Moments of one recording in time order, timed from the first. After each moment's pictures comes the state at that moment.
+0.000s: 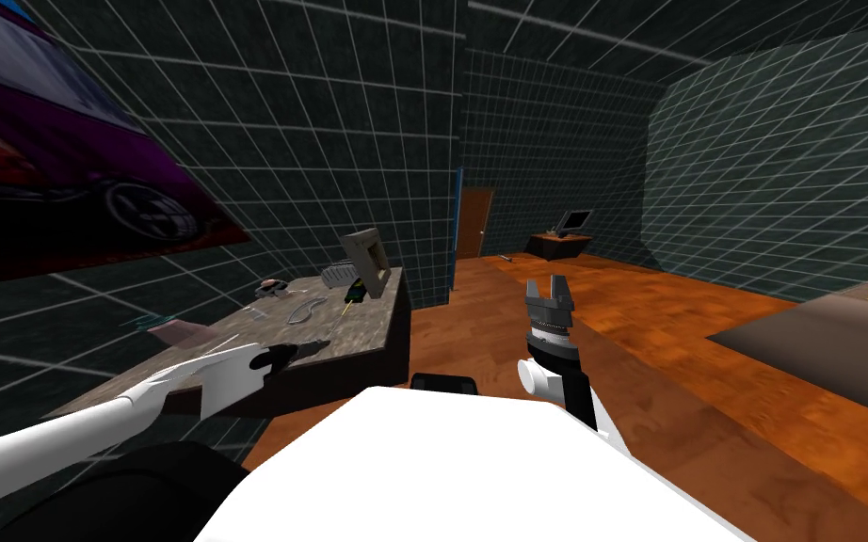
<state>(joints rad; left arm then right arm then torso) 0.77 1.56 -0.09 -1.76 0.39 0.42 -0.35 0.46 -0.03 -0.05 -2.21 -0.04 -0.60 0.08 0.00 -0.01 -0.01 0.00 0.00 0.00</state>
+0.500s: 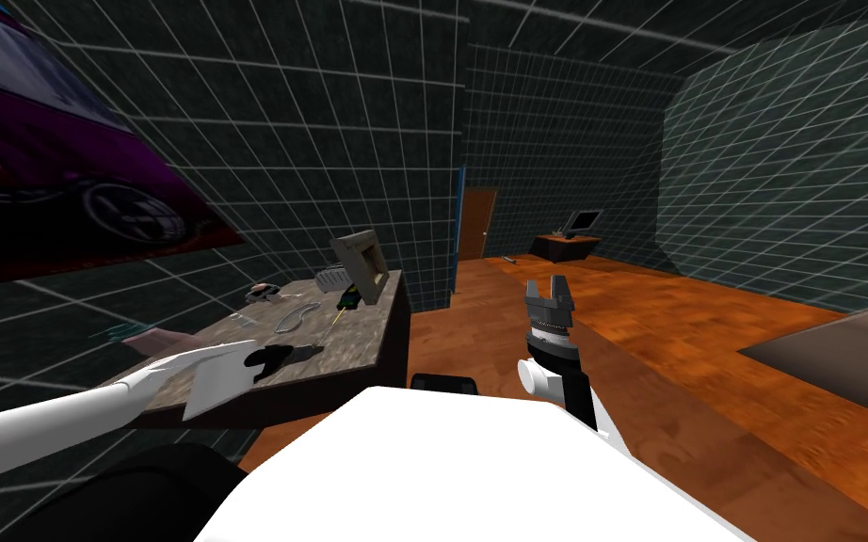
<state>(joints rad) 0.86 1.71 -0.09 -1.78 0.50 0.42 -0.38 0.46 -0.03 -0.05 -2.21 -0.04 -0.60 0.08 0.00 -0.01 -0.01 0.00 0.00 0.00</state>
